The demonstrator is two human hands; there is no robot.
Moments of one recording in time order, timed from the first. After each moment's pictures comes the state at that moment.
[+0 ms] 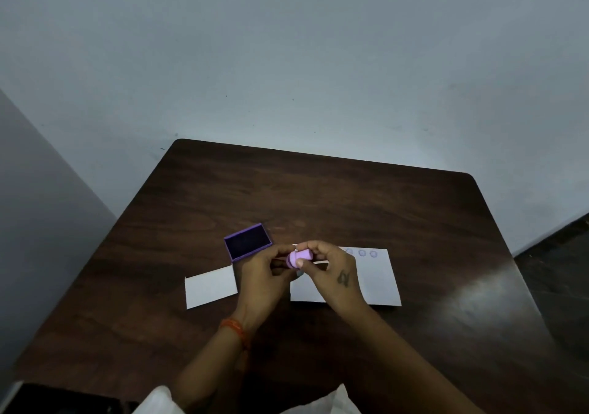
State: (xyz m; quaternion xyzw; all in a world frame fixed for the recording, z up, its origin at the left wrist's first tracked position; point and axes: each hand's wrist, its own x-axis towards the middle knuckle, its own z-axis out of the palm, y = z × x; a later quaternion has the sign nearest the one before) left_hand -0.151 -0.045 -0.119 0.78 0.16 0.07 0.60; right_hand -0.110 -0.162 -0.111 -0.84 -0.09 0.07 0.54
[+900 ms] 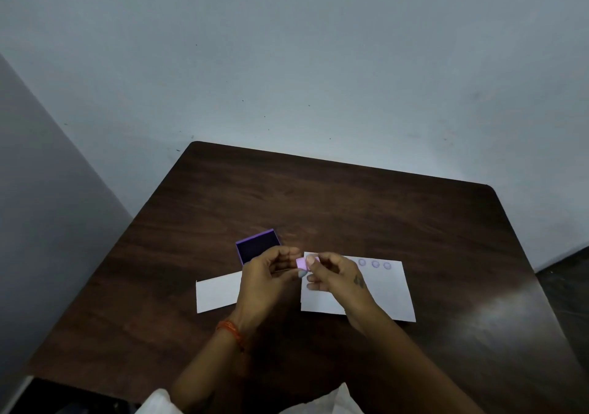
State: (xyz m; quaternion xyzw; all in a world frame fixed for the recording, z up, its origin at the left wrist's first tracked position) left_hand -0.151 -0.030 -0.107 0.73 0.19 0.05 0.66; right_hand -0.095 -0.159 -0.122 -0.74 0.01 0.25 0.62
